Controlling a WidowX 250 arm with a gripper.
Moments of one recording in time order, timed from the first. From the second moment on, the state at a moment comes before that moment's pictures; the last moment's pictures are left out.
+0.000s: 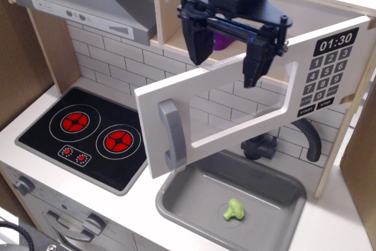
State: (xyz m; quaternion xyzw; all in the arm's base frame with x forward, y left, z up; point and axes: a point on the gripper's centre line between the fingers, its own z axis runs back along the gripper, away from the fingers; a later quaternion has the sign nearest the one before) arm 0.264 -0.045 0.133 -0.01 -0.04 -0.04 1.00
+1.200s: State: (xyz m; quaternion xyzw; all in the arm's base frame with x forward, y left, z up) arm 0.272 -0.039 0.169 0.00 -0.07 0.02 1.00
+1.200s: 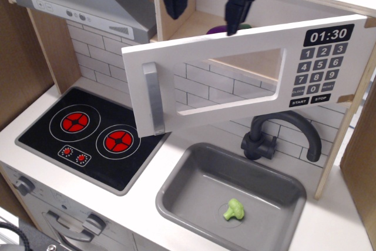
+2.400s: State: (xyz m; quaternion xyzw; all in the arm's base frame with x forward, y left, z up) arm 0.257 -0.050 0.029 -0.07 -0.09 0.22 0.97
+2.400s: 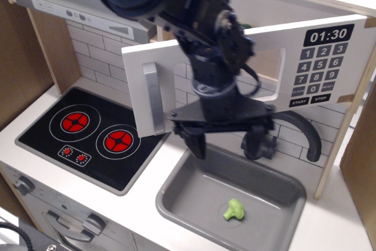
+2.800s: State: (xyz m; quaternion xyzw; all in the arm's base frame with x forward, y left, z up) arm 0.284 -0.014 0.041 -0.06 -0.14 0.17 0.97
